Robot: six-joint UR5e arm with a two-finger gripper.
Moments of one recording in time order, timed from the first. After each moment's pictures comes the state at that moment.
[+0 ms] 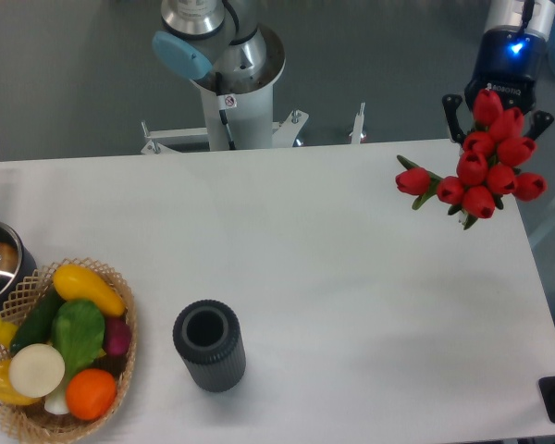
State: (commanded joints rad) arm 3.08 -1.70 -1.68 -1.00 0.60 1.26
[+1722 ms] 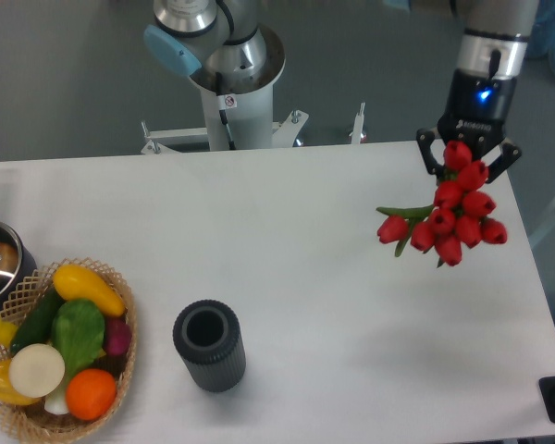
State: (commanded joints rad) arm 2.86 -1.77 -1.66 -1.00 1.16 1.15
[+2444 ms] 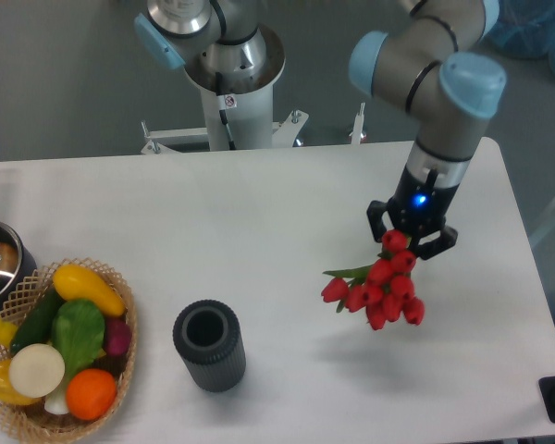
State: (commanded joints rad) arm 2.71 -1.94 -1.64 -1.00 1.26 1.18
